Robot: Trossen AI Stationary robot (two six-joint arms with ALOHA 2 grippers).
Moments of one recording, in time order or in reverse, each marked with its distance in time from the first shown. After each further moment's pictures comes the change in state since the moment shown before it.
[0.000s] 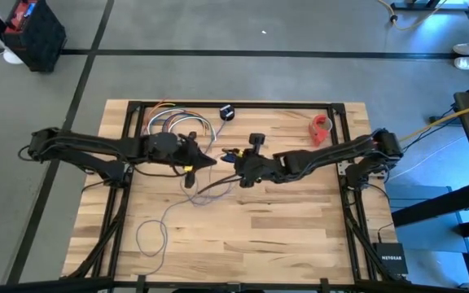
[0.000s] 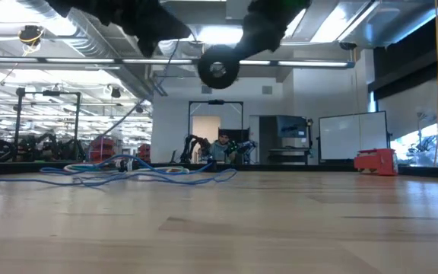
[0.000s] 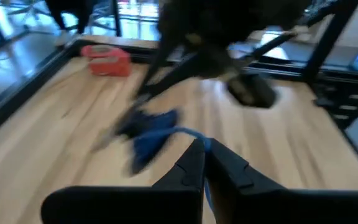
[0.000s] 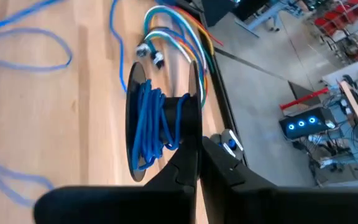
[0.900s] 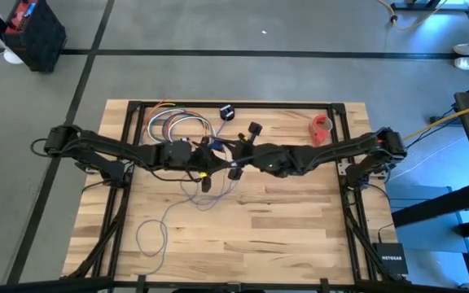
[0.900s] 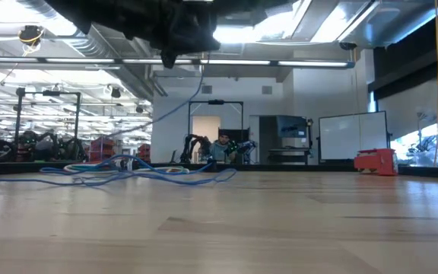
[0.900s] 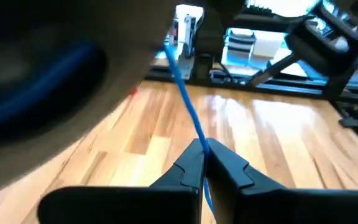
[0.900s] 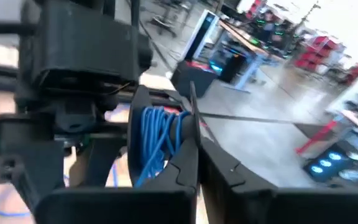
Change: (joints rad) left arm -0.038 0.228 0.002 0.285 -0.099 0.000; right arm -0.034 -0.062 -0.002 0.408 -0.073 -0.037
